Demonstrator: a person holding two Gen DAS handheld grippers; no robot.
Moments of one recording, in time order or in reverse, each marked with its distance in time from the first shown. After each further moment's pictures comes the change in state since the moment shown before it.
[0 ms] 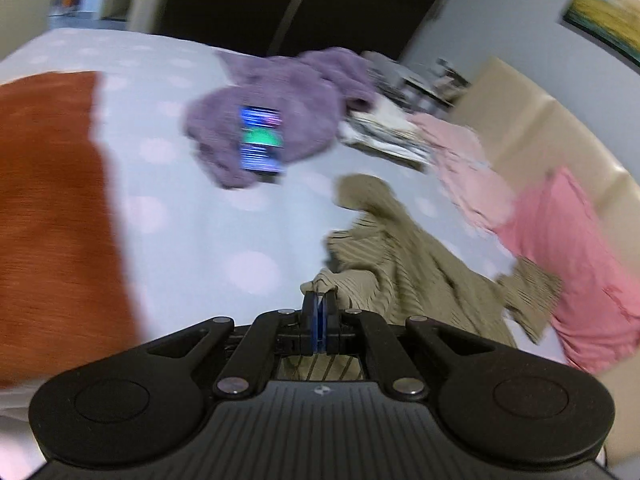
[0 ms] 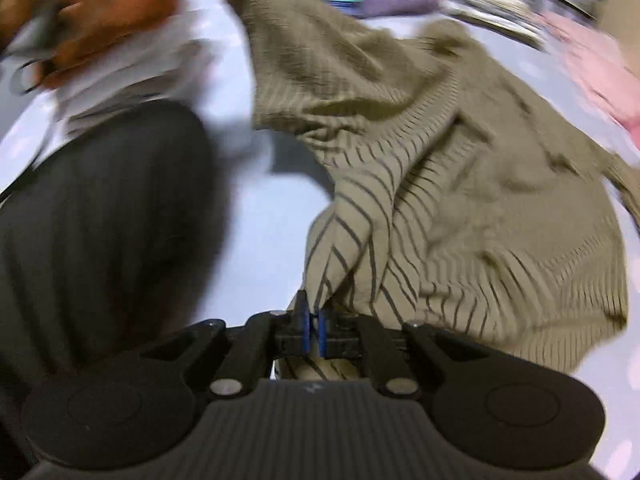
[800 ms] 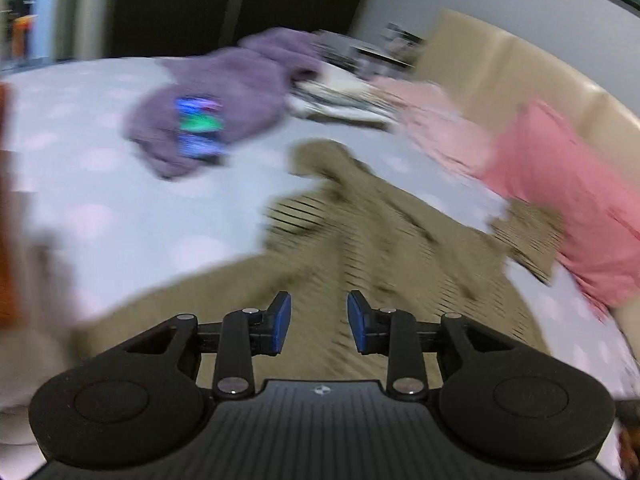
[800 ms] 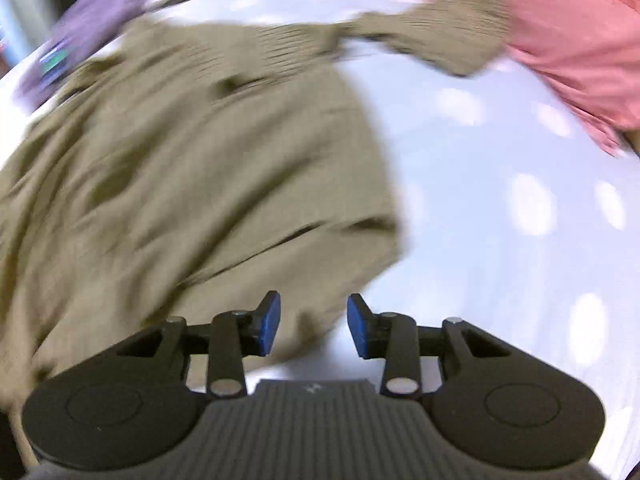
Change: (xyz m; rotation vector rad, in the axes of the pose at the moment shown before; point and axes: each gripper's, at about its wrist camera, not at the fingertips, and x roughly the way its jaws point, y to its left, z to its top) left arm 0.037 -0.084 -0.059 0.231 0.053 -0.108; right arm 0.008 -0.263 -0.067 0.691 -0.043 -0.415
